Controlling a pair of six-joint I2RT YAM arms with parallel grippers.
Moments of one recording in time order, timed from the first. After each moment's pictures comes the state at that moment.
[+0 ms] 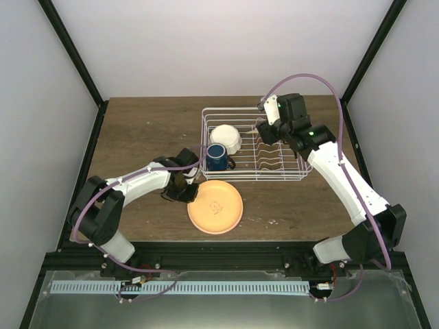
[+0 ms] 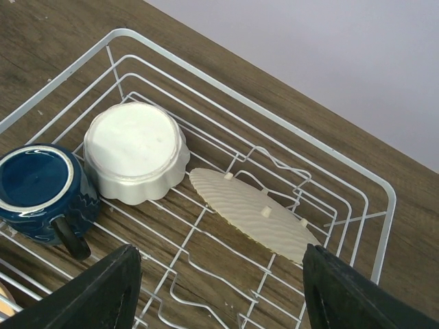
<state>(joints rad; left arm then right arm) -0.60 1.61 0.97 -0.78 0.14 -0.31 0.43 1.40 1.42 -0.66 0.08 -0.23</state>
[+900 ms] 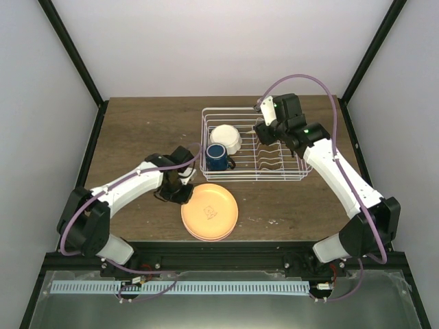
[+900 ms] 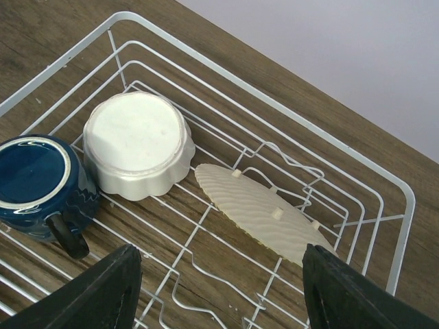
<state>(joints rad) -0.60 1.50 1.02 -0.98 0.14 -0.26 0.43 1.44 1.42 -0.65 0.07 -0.25</state>
